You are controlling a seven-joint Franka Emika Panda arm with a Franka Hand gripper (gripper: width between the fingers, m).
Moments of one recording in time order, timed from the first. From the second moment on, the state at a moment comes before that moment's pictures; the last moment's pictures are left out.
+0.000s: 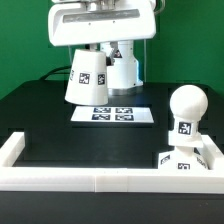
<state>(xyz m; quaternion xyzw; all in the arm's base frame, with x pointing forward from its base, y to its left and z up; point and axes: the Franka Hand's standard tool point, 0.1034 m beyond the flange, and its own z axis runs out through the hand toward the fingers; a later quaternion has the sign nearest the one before) 0.471 -0.031 0.165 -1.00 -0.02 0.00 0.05</state>
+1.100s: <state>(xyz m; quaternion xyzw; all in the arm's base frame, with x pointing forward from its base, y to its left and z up) 0.555 0.017 0.226 -1.00 0.00 -0.02 0.08</state>
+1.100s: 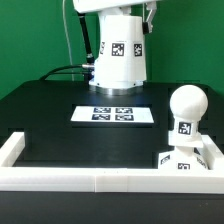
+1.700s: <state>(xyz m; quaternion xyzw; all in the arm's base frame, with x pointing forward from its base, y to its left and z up) 0.593 0.069 0.233 -1.00 0.02 -0.02 0.09</state>
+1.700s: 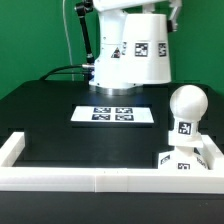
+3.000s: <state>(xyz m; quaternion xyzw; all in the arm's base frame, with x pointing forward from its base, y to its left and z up) 0.597 0.117 0.175 -0.99 0.05 0.01 0.09</state>
